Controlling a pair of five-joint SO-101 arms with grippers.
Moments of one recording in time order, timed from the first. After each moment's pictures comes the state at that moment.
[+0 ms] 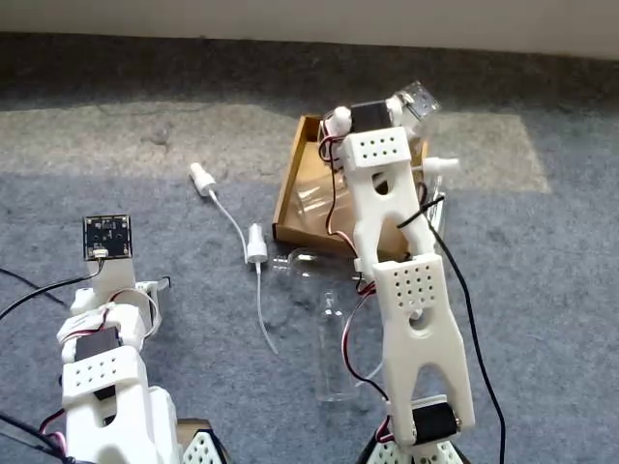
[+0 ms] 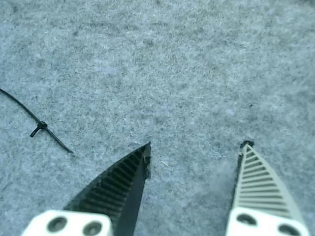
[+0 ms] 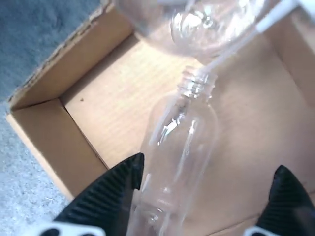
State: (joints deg) left arm -27.2 -55.8 85.6 29.6 -9.0; right arm -17.5 60.5 -76.4 95.3 -60.2
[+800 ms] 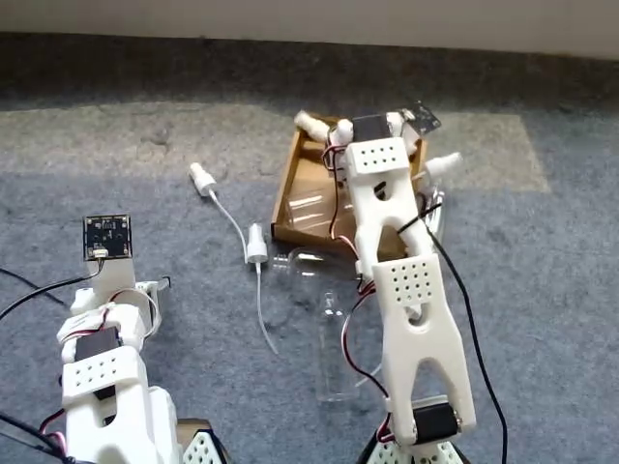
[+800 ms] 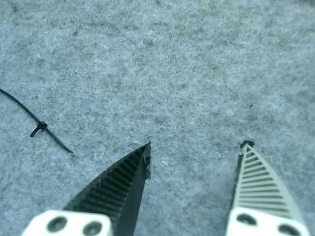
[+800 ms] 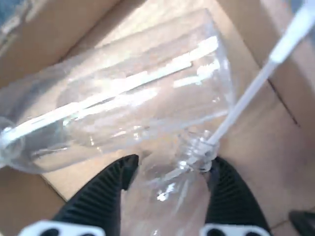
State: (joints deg) left arm -27.2 -55.8 85.6 29.6 -9.0; right arm -16.9 68.8 -80.6 95.6 -60.4
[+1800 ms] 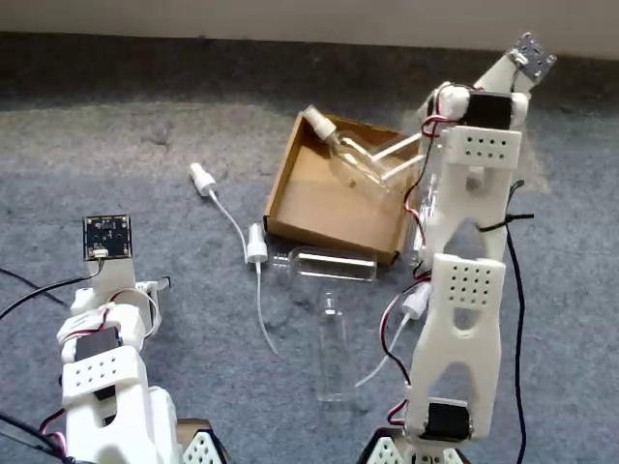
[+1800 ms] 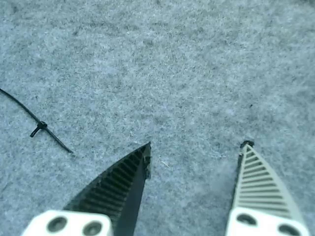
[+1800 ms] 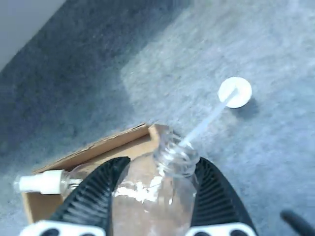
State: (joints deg) left arm -27.2 -55.8 85.6 29.6 -9.0; right arm 3.6 58.1 -92.0 100.0 -32.1
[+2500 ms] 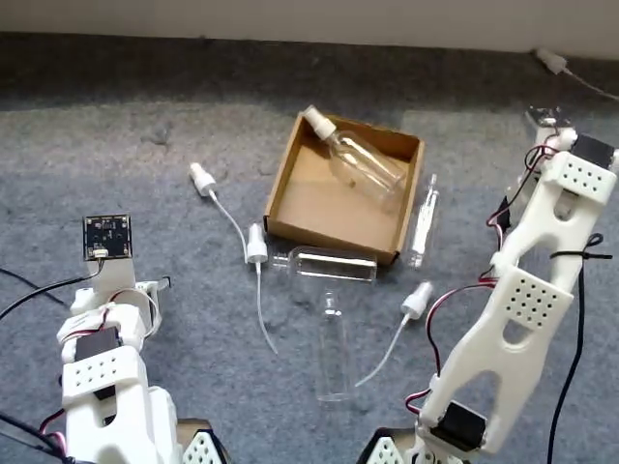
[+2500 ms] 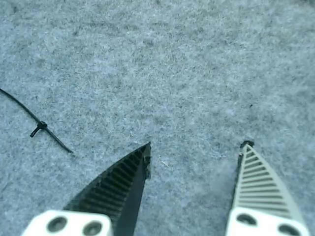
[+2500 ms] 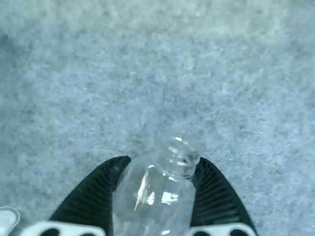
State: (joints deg) left arm -27.2 -55.8 85.6 29.6 -9.0; right arm 23.4 58.9 -68.8 100.0 34.8
